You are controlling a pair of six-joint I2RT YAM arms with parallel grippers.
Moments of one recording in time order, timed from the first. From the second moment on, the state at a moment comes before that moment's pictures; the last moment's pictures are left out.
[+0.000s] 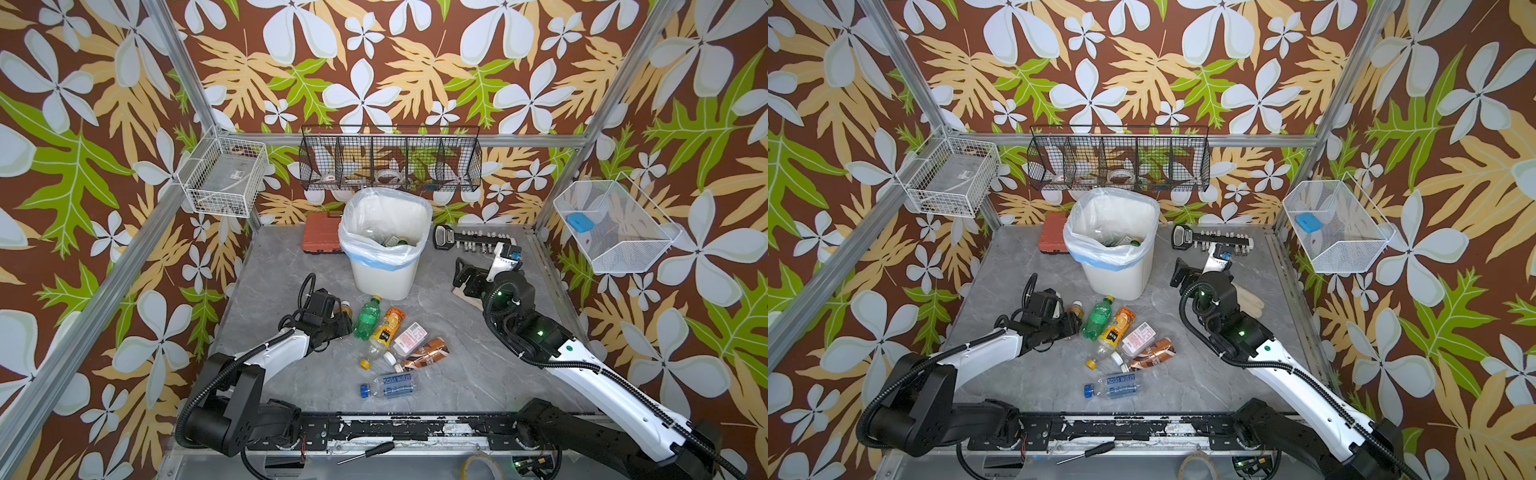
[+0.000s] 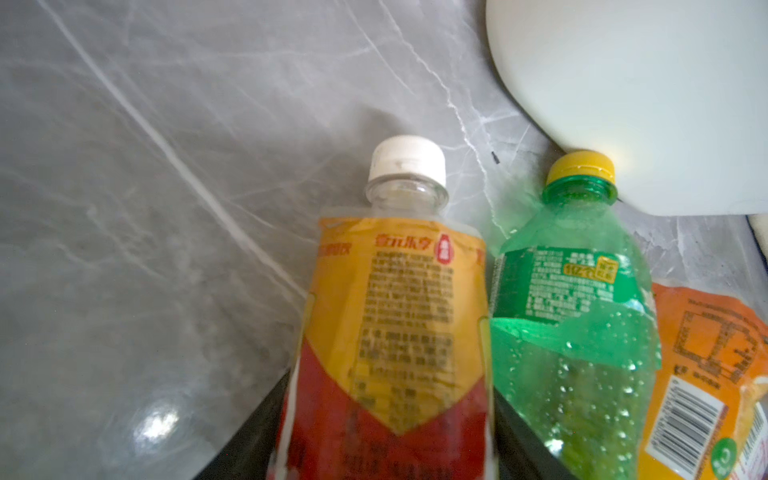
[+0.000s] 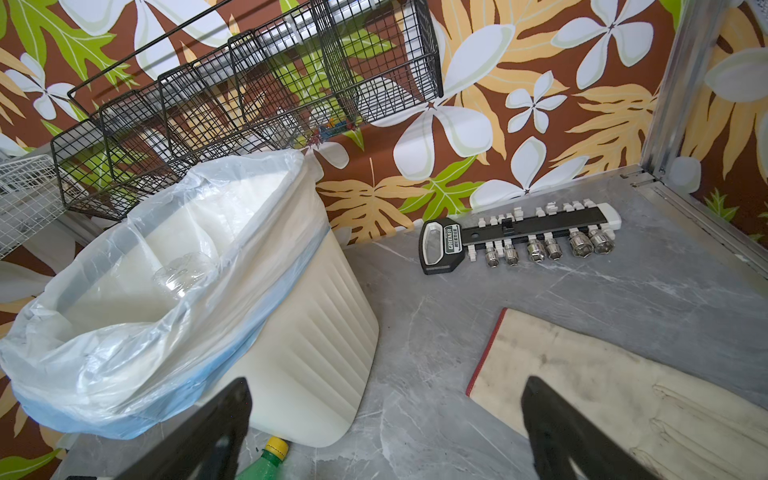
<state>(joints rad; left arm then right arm) -0.31 1.34 0.55 -0.16 0.06 -0.62 0.60 1.00 0.86 -0.13 0.49 0.50</state>
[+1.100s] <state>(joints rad) -0.31 0.65 0.57 -0.07 0.03 -0.54 0.60 0.99 0.86 -0.10 0.49 0.50</state>
